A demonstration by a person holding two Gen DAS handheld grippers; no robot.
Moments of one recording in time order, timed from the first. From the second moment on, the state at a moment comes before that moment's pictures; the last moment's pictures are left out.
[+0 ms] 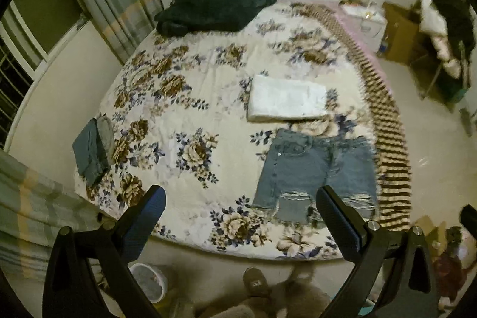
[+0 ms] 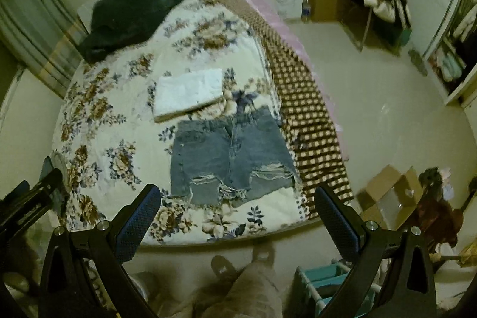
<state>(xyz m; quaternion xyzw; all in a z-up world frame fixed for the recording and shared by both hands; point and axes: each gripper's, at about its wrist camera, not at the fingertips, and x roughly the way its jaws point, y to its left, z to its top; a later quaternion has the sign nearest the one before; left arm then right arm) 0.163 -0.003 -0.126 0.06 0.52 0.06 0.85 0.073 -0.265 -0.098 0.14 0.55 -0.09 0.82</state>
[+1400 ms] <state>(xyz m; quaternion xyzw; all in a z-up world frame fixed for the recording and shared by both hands) 0.199 -0.320 -0.590 -0.09 0.69 0.01 0.72 0.425 -0.444 -0.664 0.19 0.71 0.14 0.66</state>
